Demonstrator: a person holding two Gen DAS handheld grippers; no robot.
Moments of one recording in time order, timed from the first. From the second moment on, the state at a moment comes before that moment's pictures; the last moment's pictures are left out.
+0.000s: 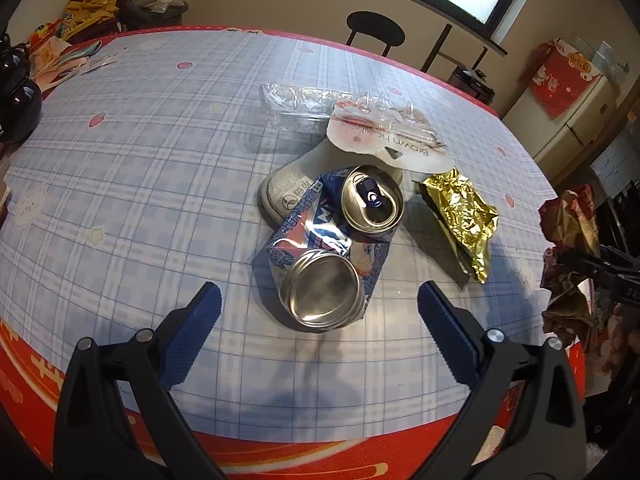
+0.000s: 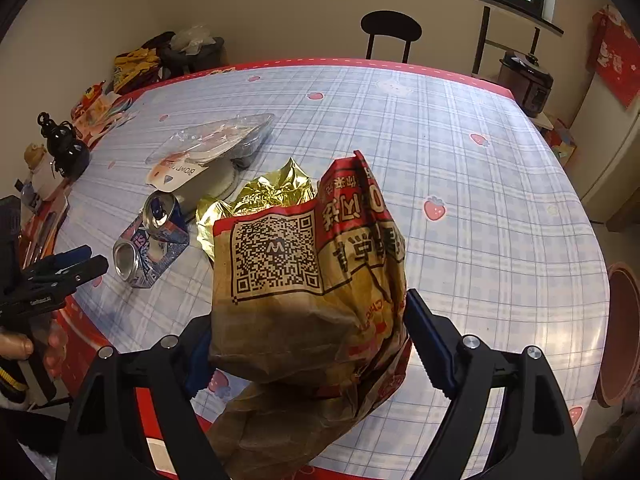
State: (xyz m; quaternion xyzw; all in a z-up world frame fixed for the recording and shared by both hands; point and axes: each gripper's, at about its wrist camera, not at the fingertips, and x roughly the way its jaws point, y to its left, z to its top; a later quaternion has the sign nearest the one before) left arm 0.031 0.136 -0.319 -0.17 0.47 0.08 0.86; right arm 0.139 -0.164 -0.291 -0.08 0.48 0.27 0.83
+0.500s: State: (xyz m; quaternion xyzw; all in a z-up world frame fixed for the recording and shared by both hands) left arm 0.064 0.136 -0.357 -0.13 0.50 0.10 0.85; right arm 0.134 -0.194 -0.288 -0.08 0.48 0.24 0.84
